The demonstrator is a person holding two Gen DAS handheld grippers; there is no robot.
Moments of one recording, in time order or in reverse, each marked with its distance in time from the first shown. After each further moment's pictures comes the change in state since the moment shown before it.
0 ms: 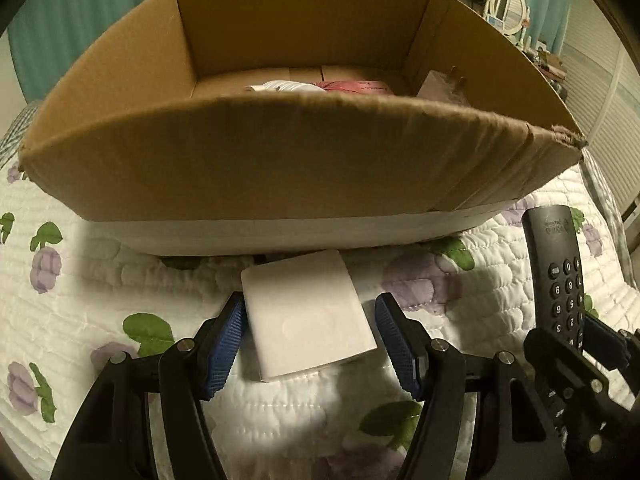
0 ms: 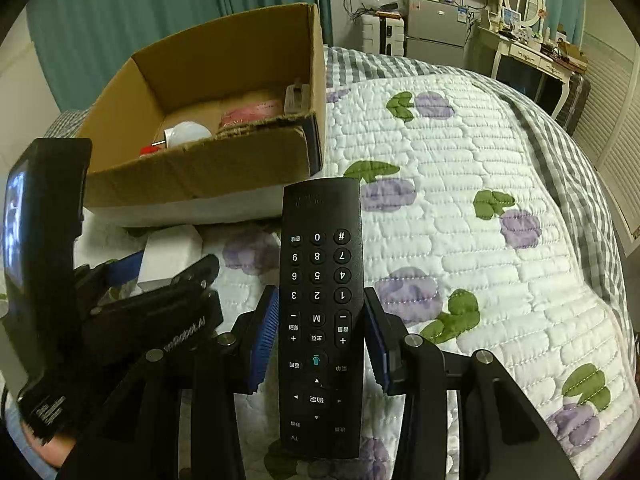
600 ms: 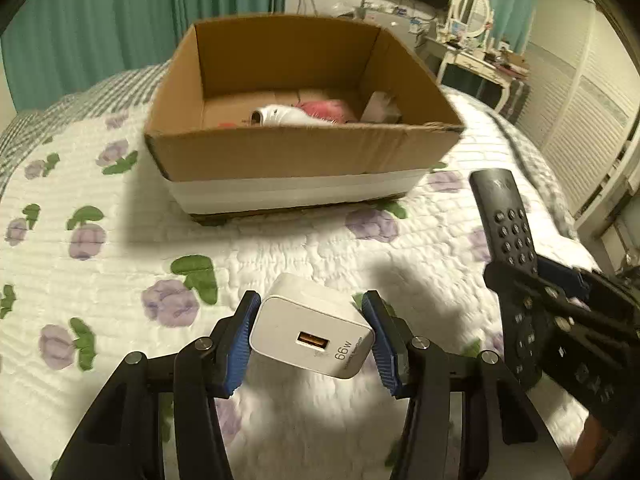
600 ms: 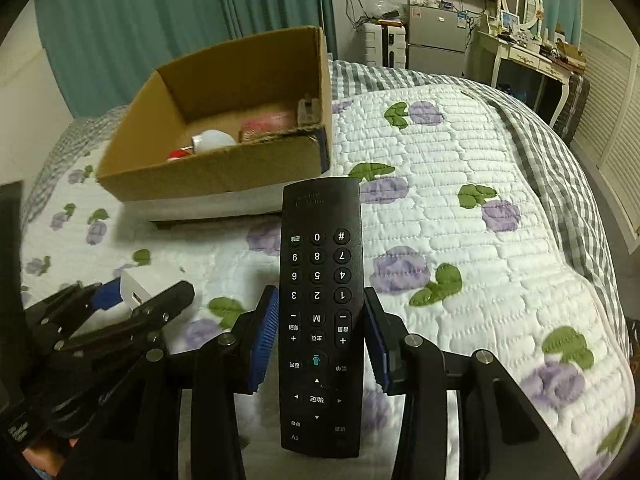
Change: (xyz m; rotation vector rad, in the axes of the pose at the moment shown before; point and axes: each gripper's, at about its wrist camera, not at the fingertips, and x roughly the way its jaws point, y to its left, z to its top) left arm -0.094 0.022 -0.043 0.053 -0.026 -0.122; right arm -0.047 0.006 -0.014 -0.001 -0.033 0.026
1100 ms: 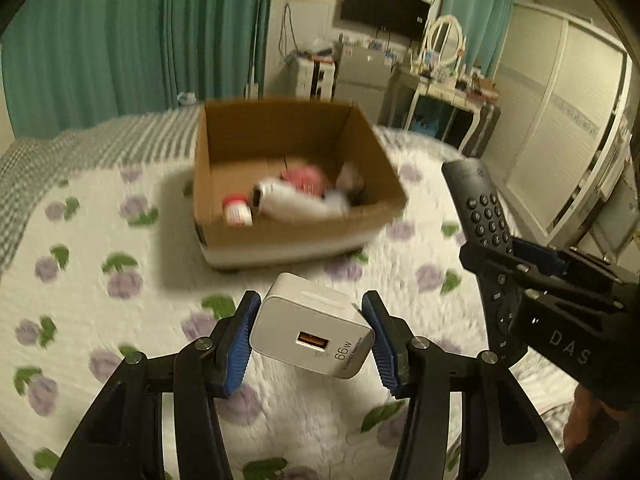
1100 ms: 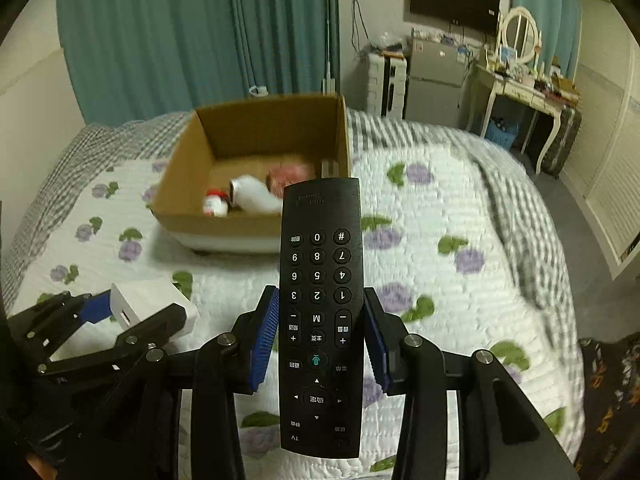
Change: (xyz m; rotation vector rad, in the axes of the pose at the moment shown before) left arm -0.083 0.008 0.040 0.019 -0.121 -0.080; right arm -0.081 0.035 0.034 -0.062 -0.099 -0.046
